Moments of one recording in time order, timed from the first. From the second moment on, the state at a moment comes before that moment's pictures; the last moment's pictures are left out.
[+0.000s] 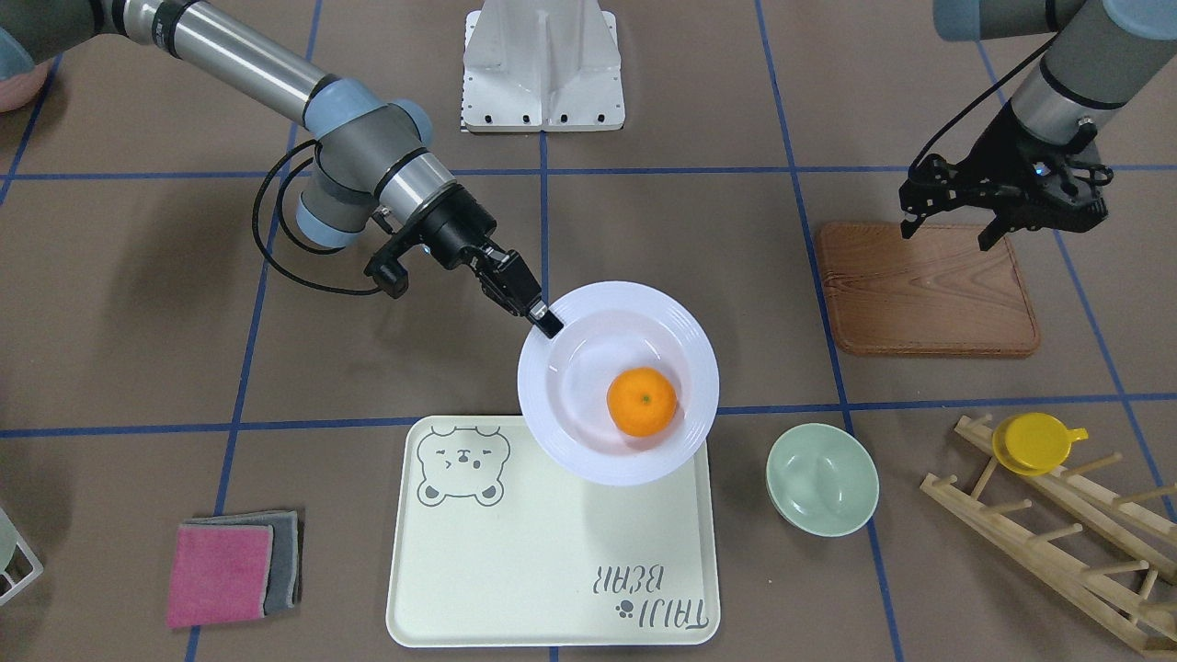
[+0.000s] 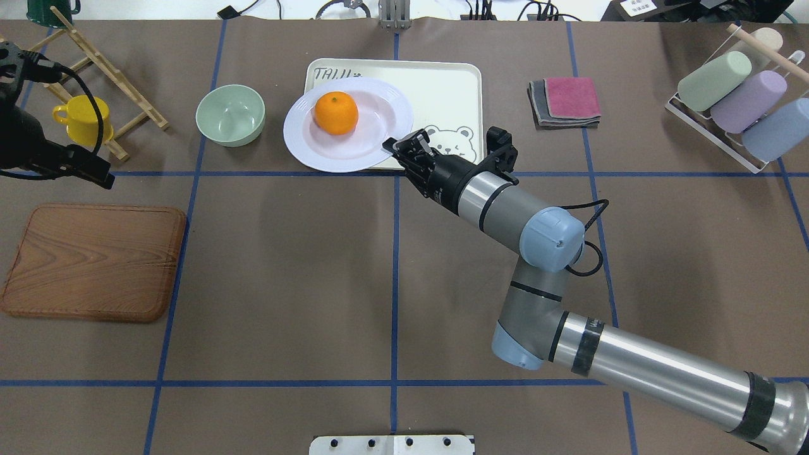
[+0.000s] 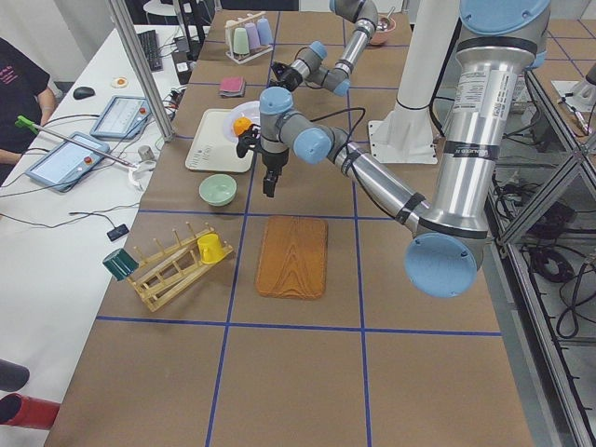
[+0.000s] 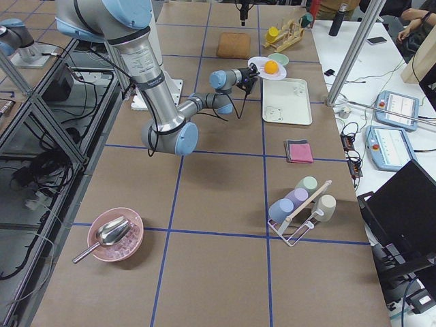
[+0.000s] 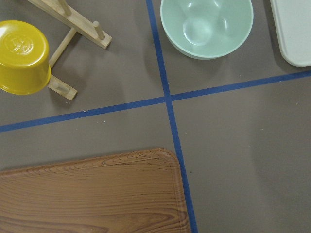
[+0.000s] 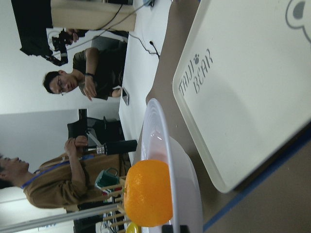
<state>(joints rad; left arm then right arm) -1.03 -1.71 -2.04 -1.56 -2.19 -0.59 0.48 -0.94 1.30 -0.17 1.28 2.12</state>
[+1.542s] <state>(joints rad) -1.04 -1.71 -2.00 -1.58 -2.19 -0.58 0.53 -0.85 1.20 -0.63 1.37 1.91</state>
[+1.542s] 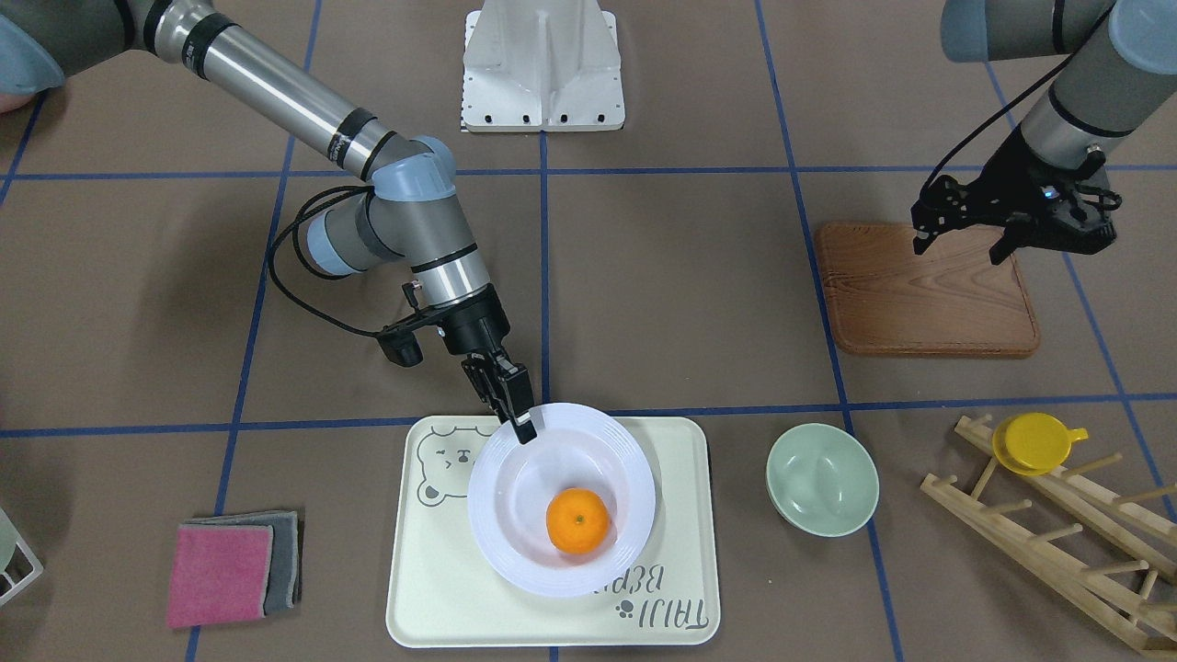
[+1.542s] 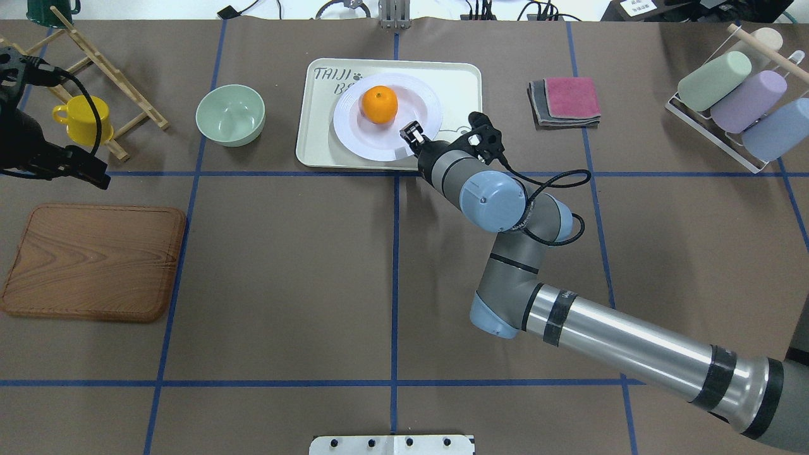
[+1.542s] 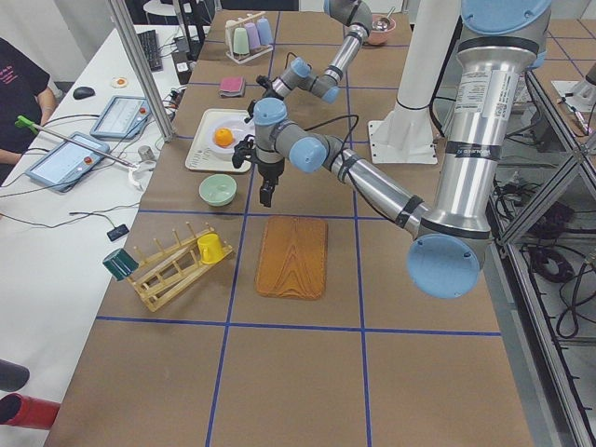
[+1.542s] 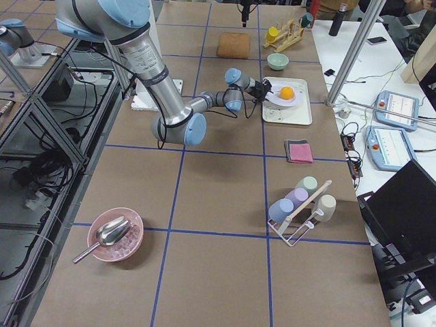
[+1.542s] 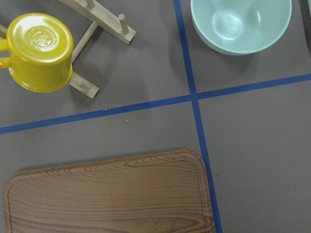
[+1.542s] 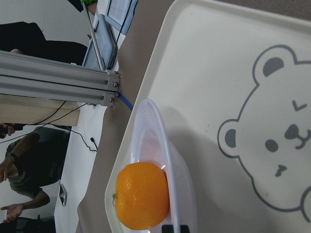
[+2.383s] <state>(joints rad) -1.07 -1.59 -1.94 -1.73 -2.19 -0.51 0.97 -1.08 1.65 -1.22 2.12 0.97</state>
